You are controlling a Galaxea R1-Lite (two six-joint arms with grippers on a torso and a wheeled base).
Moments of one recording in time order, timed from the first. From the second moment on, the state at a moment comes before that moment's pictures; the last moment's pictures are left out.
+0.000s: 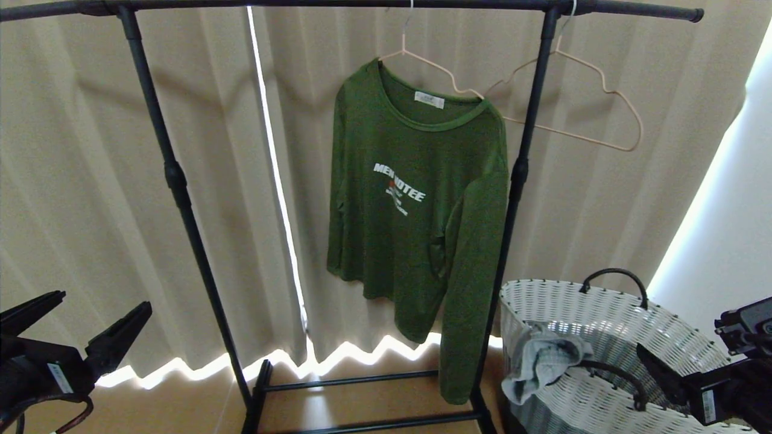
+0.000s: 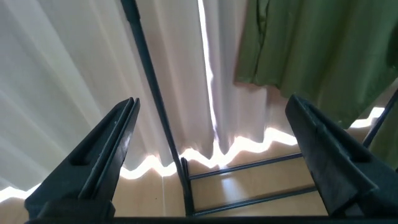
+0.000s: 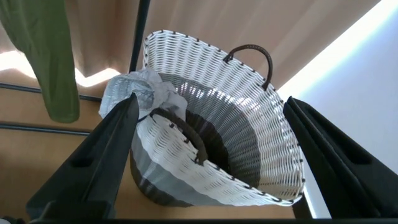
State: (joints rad) left arm -0.01 1.03 -0.15 -0.77 -0.01 0.15; right arm 0.21 1.24 -0.05 -0.85 -0.29 -0.25
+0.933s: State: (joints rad) left arm -0.03 1.01 -0.14 -0.77 -0.01 0.15; right arm 0.21 1.24 -0.04 -0.84 -0.29 -0.25
